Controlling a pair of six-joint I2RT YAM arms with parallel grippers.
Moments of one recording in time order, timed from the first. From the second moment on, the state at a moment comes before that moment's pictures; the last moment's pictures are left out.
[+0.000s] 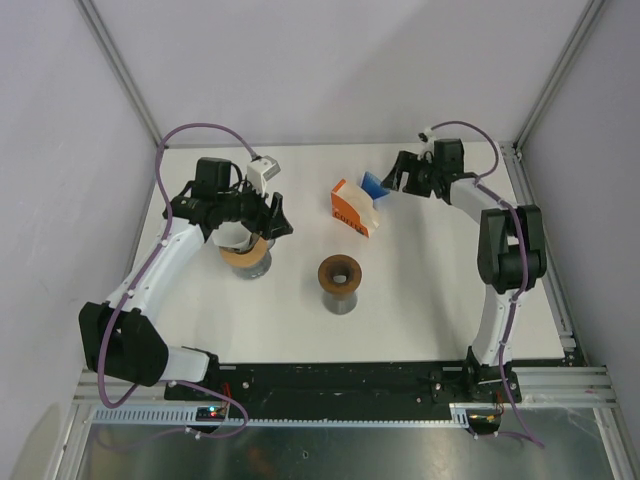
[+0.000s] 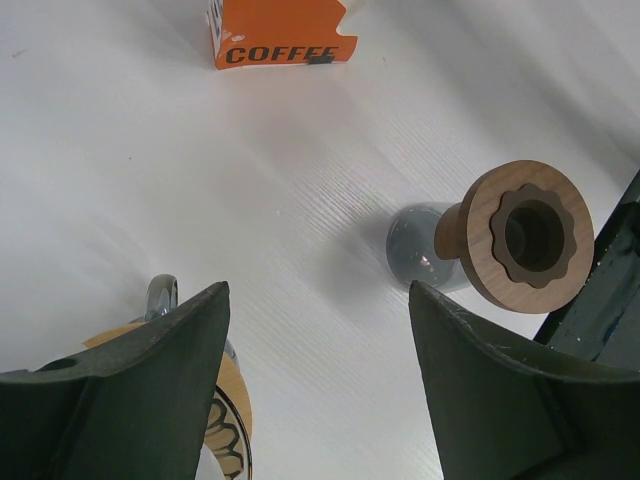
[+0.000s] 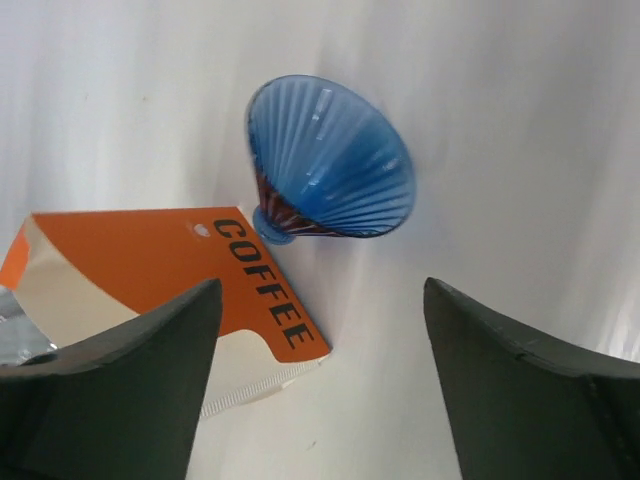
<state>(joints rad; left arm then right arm) -0.23 1.36 1.21 -0.60 0.63 0.18 0.11 2.02 1.47 -0.10 -0.46 0.38</state>
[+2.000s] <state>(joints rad) -0.25 1.33 1.53 -0.61 0.66 0.10 0.81 1.38 1.35 -0.29 0.04 -0.87</state>
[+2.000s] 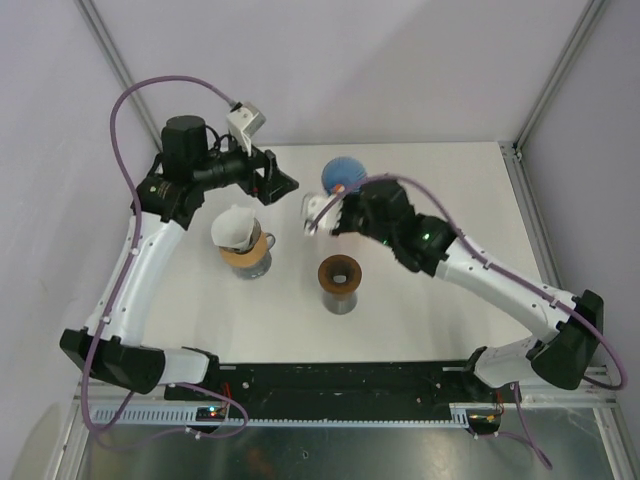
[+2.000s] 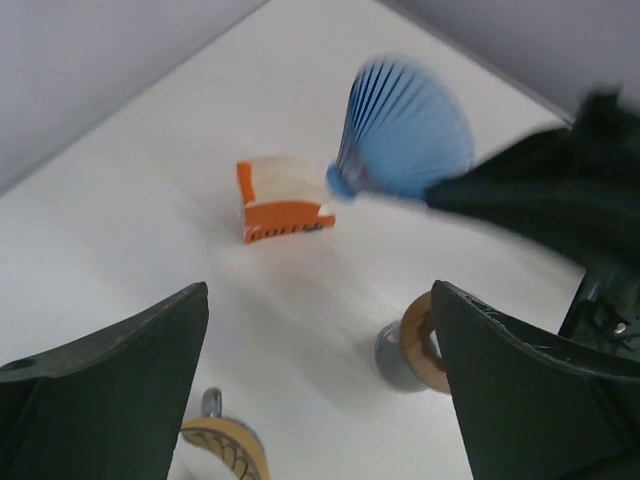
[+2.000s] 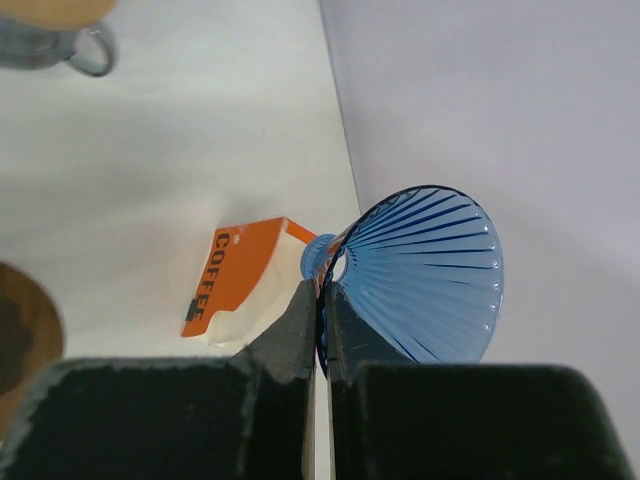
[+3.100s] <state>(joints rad) -0.57 1.38 1.53 -0.62 0.30 0.14 1.16 1.39 1.33 -0.30 0.35 -0.97</state>
